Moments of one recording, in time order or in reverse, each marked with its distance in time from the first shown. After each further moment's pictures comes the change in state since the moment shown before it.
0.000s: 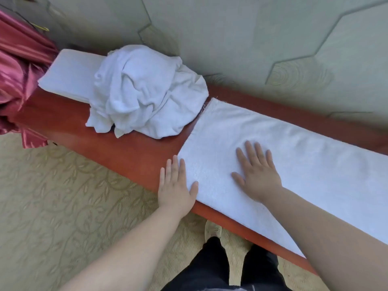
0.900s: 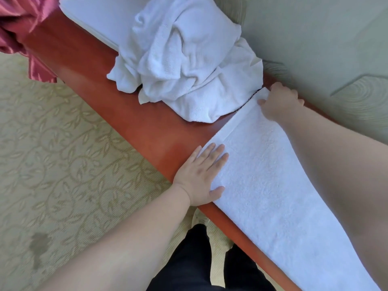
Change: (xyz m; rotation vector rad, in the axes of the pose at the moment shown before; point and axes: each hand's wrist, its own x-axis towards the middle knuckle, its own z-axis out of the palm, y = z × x) left_hand 0.041 -0.019 0.010 0.024 0.050 0.396; right_hand 0.238 -0.058 -0.115 0.063 0.024 0.228
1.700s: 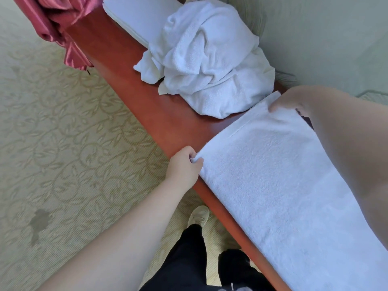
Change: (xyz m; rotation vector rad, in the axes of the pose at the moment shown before) left_hand -0.043 0.014 -0.036 -0.893 0.316 -0.924; right_hand 0.016 0.009 -0.045 0.090 -0.452 0.054
